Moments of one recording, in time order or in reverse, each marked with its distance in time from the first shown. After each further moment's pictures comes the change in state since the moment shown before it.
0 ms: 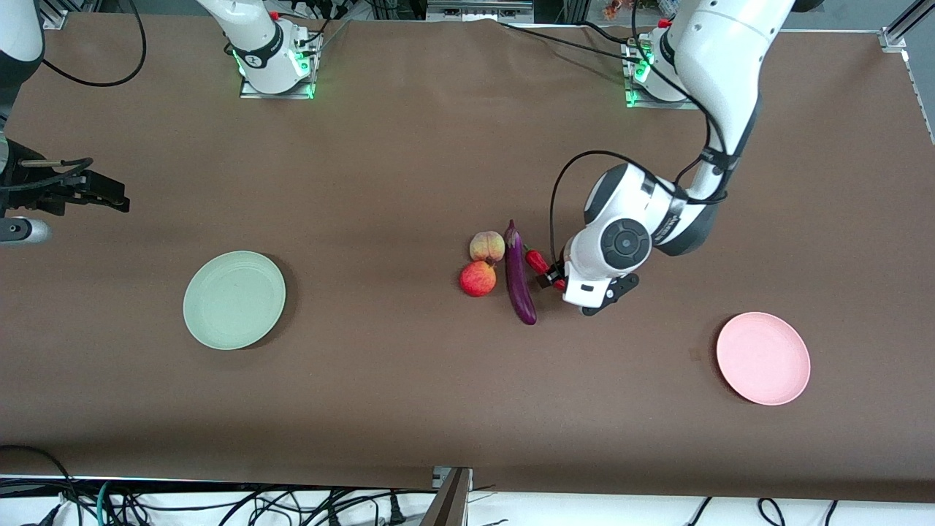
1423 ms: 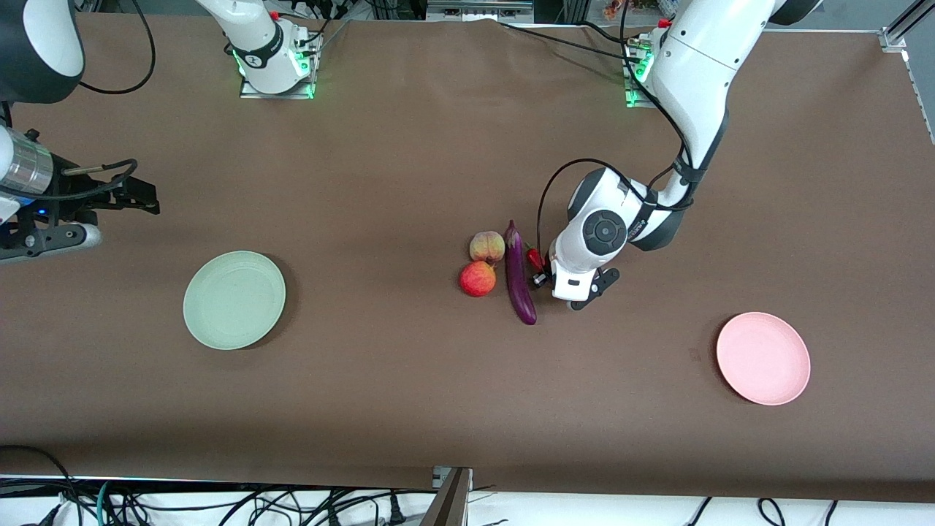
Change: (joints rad) left arm -0.024 0.037 0.000 -0.117 0.000 0.226 -0.065; right arm 0.064 0.032 0.005 -0.002 0.002 -0.002 -0.079
